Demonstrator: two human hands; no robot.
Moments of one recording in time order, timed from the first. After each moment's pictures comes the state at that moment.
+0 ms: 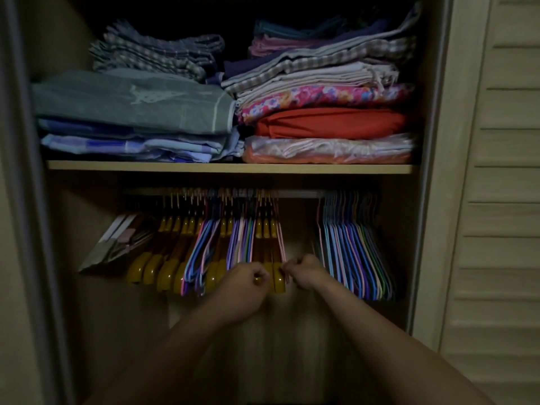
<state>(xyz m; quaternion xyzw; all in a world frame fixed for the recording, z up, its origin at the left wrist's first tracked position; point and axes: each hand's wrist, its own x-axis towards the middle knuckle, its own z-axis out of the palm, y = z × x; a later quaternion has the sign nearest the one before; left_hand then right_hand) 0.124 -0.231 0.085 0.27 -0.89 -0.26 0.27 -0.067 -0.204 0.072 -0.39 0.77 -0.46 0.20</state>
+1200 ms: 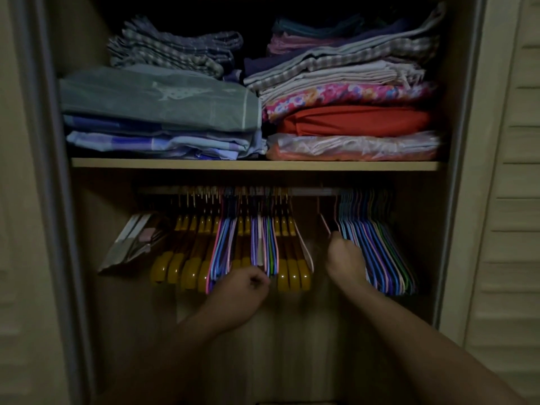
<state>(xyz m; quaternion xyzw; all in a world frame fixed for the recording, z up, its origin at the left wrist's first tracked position) 0.176 -0.280 0.064 0.24 -0.89 -0.29 0.28 -0.057 -0.200 0.077 -0.35 0.87 -0.28 -0.20</state>
